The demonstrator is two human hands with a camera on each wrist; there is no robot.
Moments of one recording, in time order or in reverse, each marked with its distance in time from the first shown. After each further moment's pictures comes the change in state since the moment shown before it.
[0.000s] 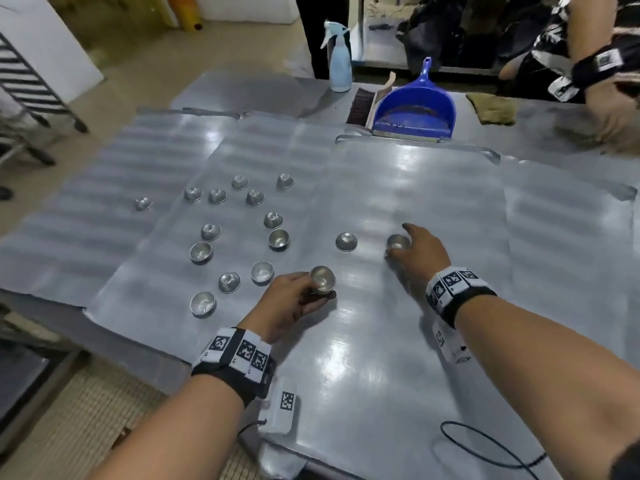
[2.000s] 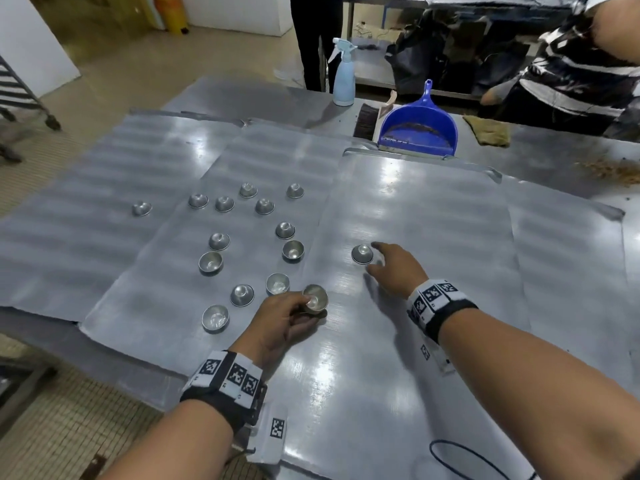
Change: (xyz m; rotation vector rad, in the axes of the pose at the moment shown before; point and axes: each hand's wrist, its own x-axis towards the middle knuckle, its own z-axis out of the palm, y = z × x) left_hand 0.006 -0.005 -0.065 -0.142 0.028 -0.021; right_hand -0.007 -0.069 0.045 -0.147 -0.112 -0.113
